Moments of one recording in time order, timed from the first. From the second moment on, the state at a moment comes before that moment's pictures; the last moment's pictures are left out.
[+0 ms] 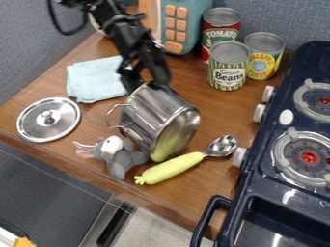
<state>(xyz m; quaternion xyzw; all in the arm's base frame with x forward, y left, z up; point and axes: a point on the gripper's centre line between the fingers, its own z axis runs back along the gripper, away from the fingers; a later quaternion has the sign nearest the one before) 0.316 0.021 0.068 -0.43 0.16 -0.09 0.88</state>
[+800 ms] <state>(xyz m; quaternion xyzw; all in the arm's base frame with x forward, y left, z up) 0.304 0.017 0.070 -0.47 0.15 -0.10 0.87</state>
